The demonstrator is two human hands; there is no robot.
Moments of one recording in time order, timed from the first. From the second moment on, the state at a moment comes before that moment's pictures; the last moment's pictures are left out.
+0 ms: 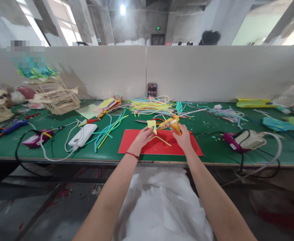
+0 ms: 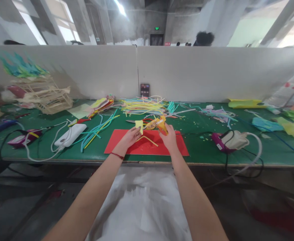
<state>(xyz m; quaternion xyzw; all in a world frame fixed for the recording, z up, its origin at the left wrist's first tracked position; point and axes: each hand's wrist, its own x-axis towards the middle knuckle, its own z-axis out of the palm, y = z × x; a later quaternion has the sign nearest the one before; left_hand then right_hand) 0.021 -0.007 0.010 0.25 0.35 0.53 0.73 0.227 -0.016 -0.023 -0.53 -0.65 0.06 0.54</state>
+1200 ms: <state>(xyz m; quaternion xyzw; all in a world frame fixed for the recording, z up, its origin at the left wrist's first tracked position) 0.020 -0.006 0.009 0.25 0.36 0.53 0.72 0.228 -0.014 -0.024 -0.54 -0.64 0.05 0.55</state>
